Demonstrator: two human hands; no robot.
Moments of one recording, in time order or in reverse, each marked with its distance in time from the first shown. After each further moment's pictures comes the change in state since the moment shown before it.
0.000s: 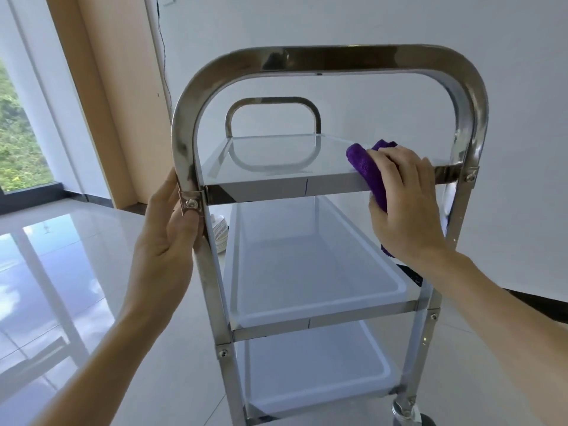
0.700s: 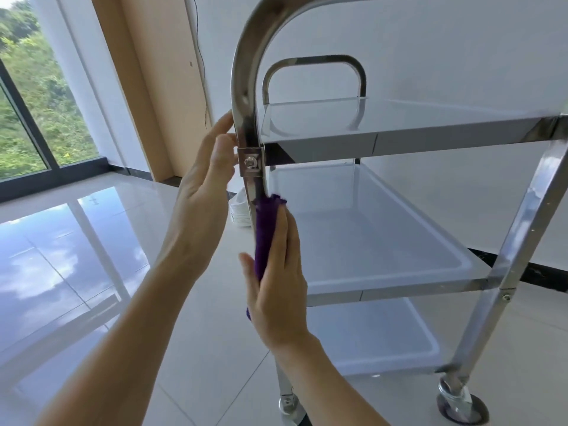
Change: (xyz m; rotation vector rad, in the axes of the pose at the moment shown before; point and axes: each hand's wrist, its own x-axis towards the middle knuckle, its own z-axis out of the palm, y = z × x) left_hand 0.022 -0.009 -0.031 -0.076 -0.096 -0.048; right_hand -0.110 -0.238 0.130 0.625 -0.012 0.272
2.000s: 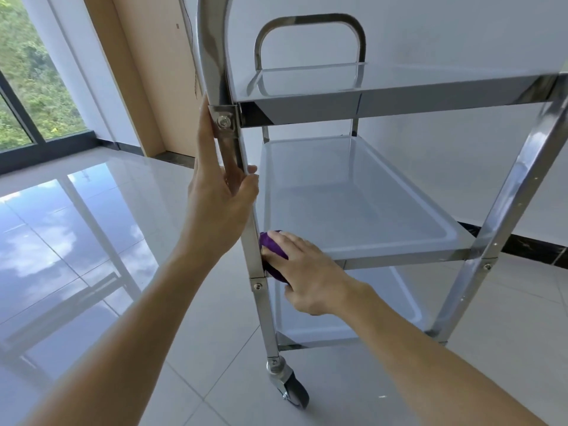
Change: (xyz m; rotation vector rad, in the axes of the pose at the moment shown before) left_hand -0.024 -0.030 0.025 0.328 0.059 0.014; right_hand 0.006 0.077 -0.055 -0.514 -0.981 -0.242
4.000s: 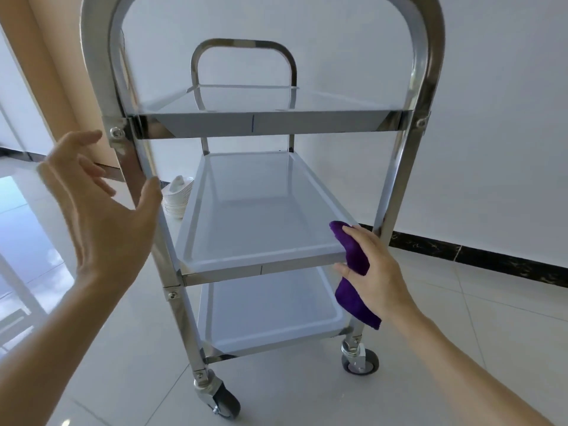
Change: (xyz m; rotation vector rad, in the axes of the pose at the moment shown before) left_hand -0.006 -0.014 -0.005 0.190 0.380 0.108; right_hand -0.147 0.107 -0.035 0.469 0.601 0.536
